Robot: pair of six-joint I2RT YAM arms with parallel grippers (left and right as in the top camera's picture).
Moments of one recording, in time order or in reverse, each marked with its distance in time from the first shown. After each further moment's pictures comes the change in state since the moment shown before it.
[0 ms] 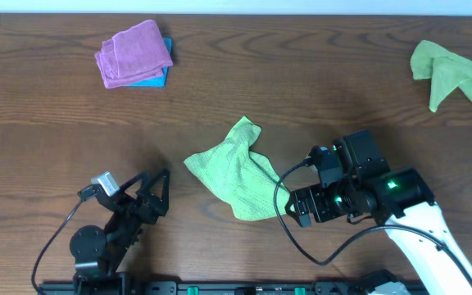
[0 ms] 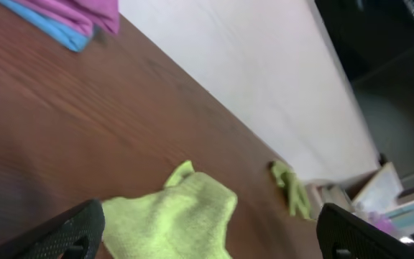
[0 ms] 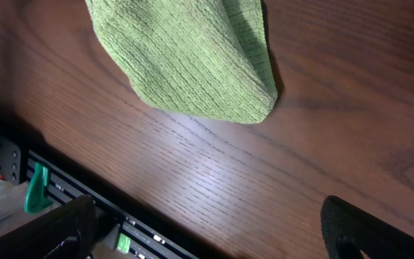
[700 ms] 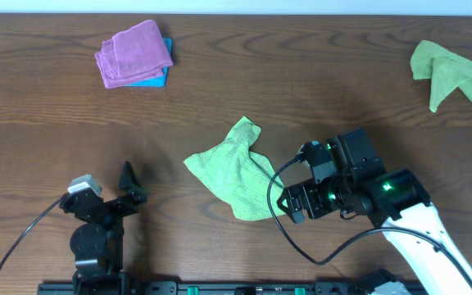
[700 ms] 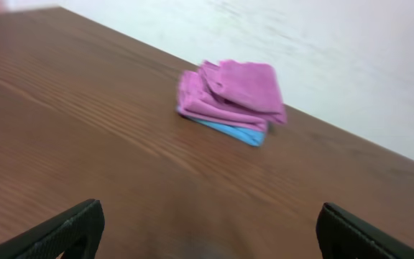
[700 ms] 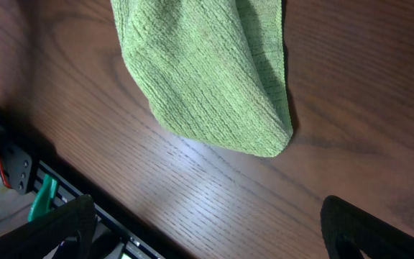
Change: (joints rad) left arm 0.000 0.000 0.018 -0.080 -0.554 0.461; right arm 0.044 0.000 0.000 0.093 -0.017 0.000
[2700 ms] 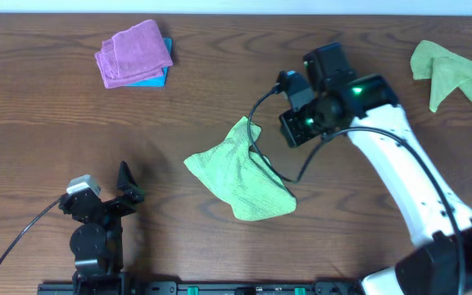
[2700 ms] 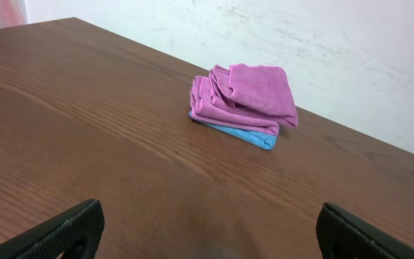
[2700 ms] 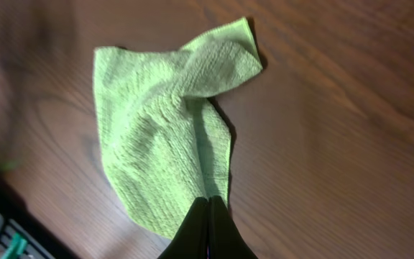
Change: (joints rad) left arm 0.000 0.000 0.000 0.000 -0.074 0.078; right arm -0.030 0.528 0.584 -0.082 0.073 -0.192
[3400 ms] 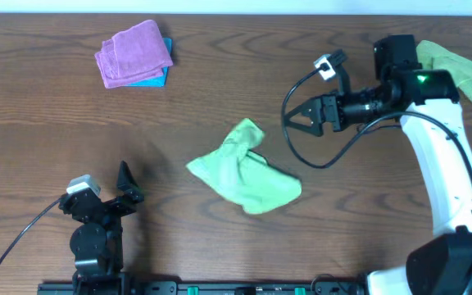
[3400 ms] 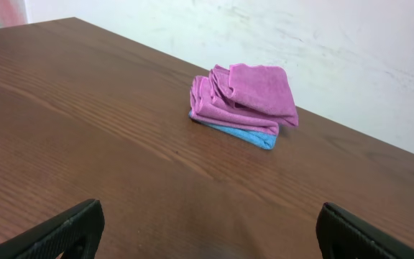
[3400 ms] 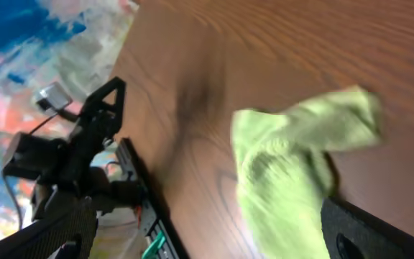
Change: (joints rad) left arm 0.000 0.000 0.000 0.000 0.000 0.000; right arm -0.316 -0.029 0.005 -0.061 -0.659 -0.127
